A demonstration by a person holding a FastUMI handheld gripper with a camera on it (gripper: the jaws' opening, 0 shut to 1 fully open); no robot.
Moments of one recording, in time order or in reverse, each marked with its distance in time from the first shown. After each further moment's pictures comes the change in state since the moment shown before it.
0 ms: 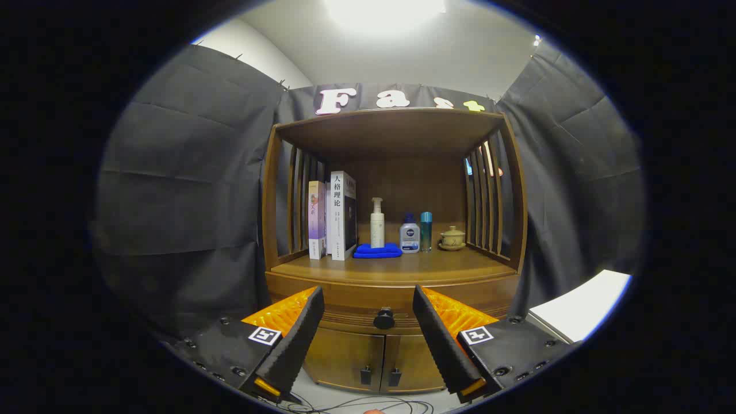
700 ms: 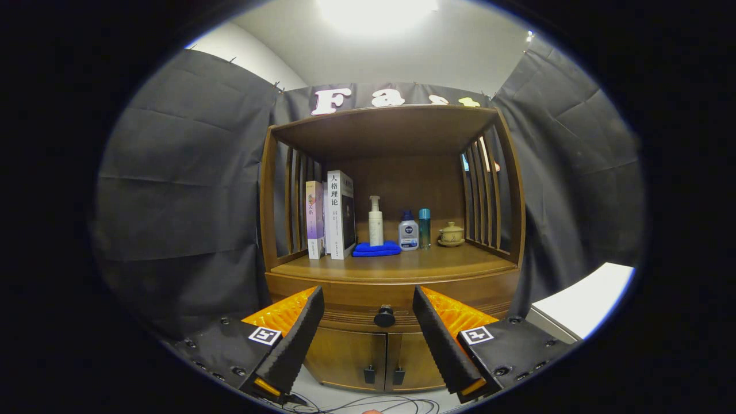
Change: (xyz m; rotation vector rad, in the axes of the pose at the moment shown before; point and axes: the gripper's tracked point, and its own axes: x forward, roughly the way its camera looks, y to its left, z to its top) arm 0.000 -0.006 -0.002 0.034 0.000 -0.003
